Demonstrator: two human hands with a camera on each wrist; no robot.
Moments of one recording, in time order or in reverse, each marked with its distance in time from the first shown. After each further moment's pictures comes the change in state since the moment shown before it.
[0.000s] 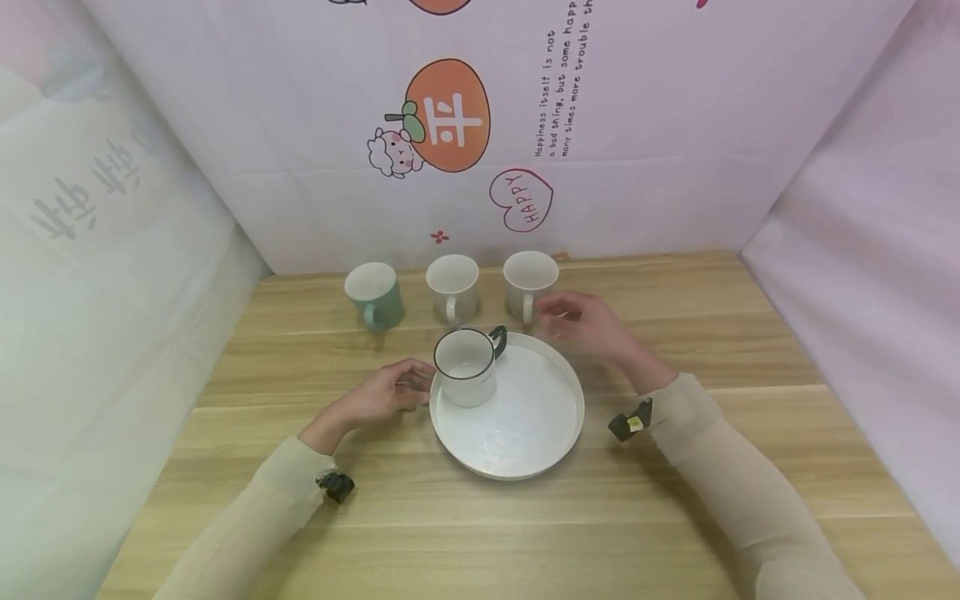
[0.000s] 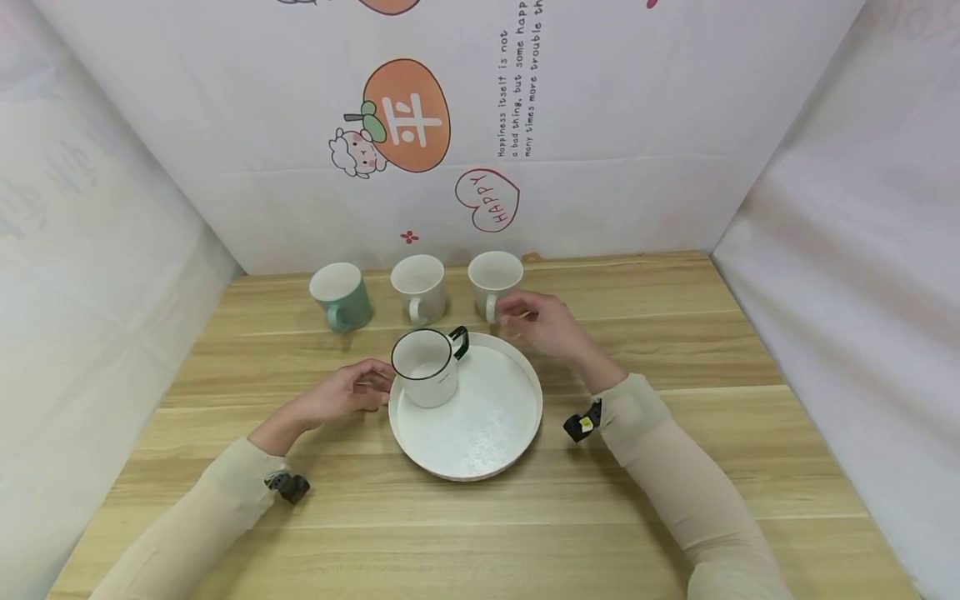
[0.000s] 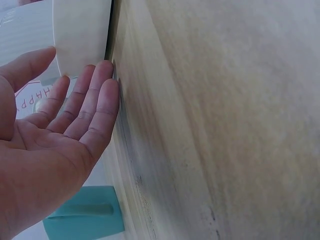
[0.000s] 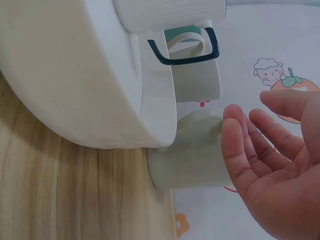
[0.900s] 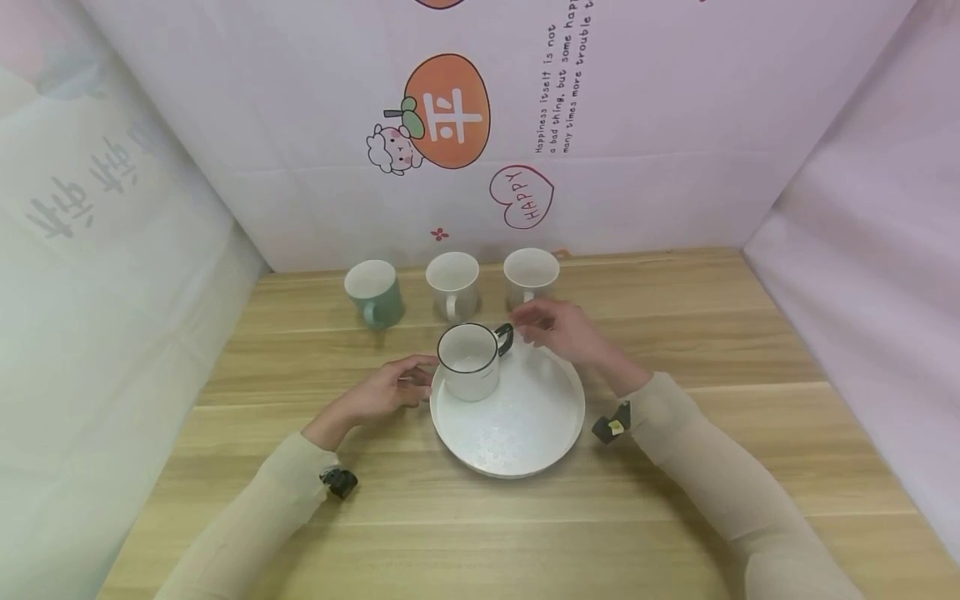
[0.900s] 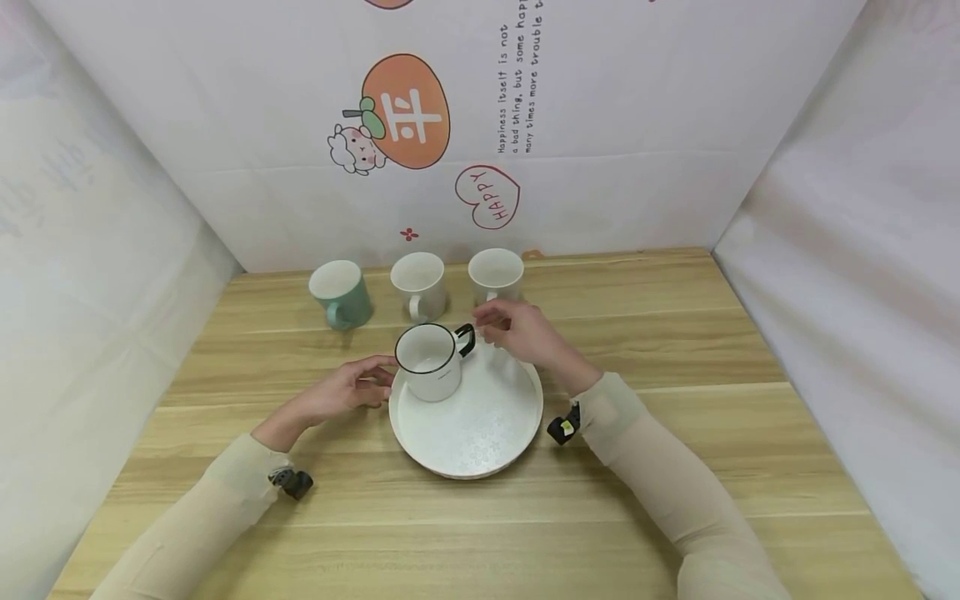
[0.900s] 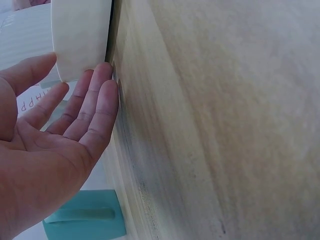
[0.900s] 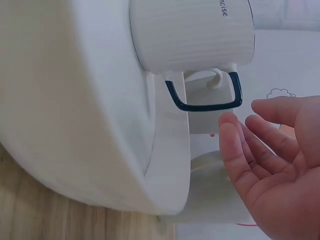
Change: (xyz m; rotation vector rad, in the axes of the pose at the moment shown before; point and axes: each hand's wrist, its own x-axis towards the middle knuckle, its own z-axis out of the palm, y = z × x) left_hand 0.005 0.000 0.001 0.007 -0.001 0.025; right_hand 0.012 -0.008 0.031 -0.198 -0.047 -0.055
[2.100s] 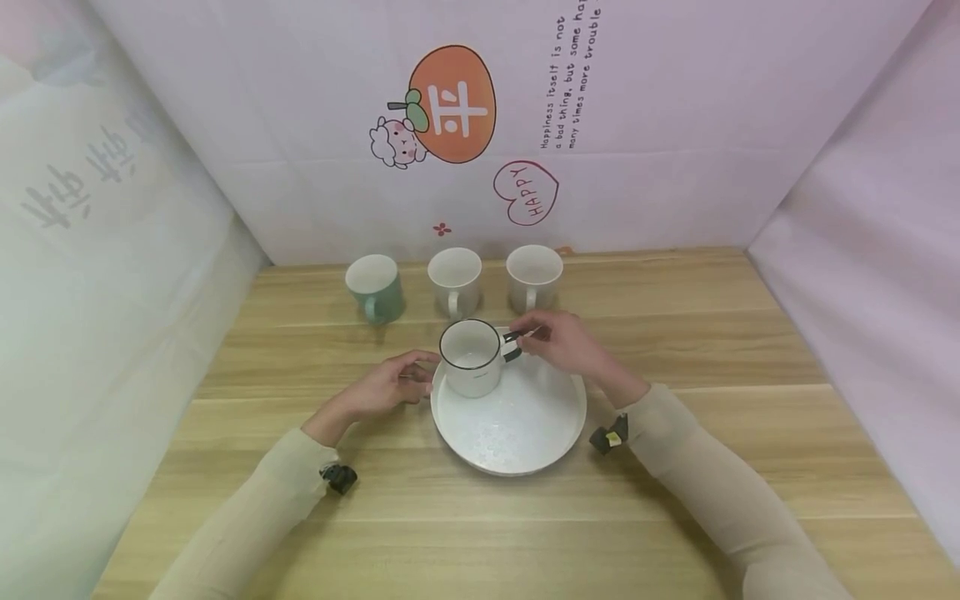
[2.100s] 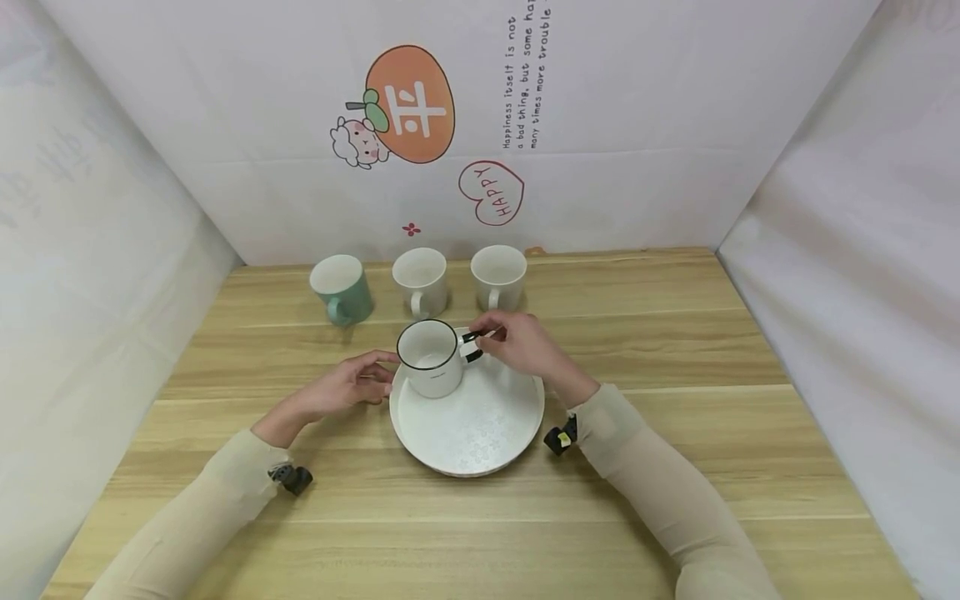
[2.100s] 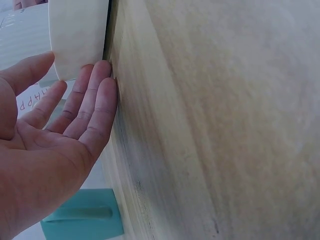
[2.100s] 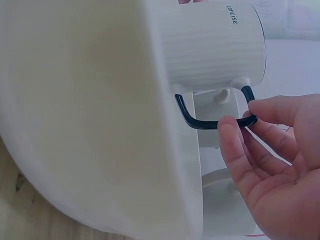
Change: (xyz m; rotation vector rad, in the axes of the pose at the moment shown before) left_hand 0.004 -0.006 -0.003 -0.003 0.001 -0.017; right_hand -0.010 -0.011 0.013 -0.051 0.002 -0.012
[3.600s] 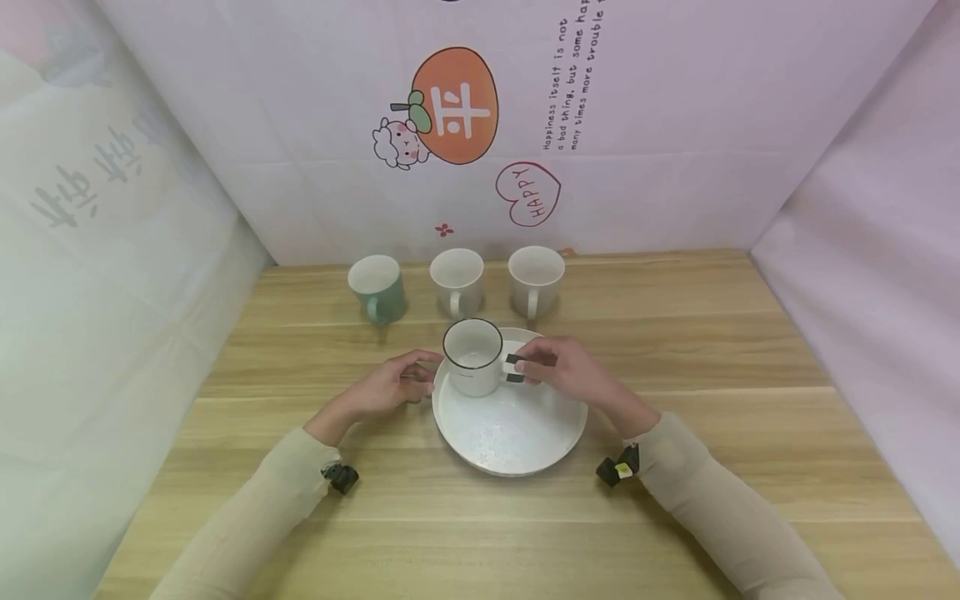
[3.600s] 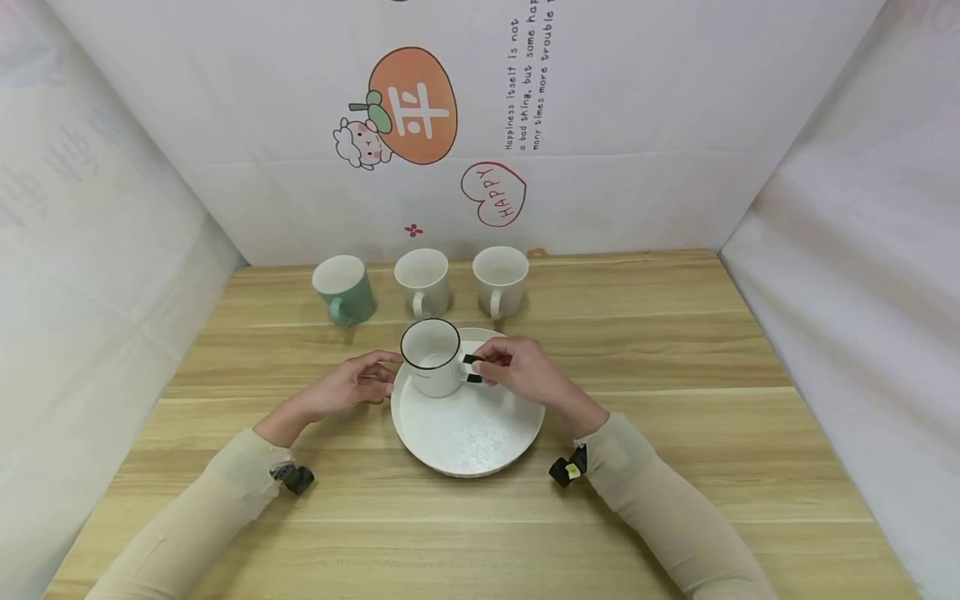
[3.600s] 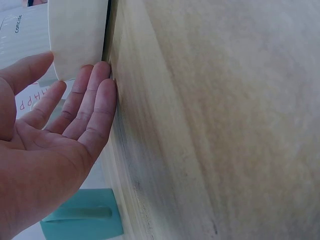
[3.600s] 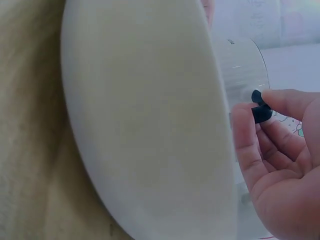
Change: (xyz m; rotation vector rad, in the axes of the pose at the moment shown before) left_hand 0.001 0.001 0.001 0.016 0.007 0.004; right_hand -0.031 0.003 0.018 0.219 -0.067 0.054
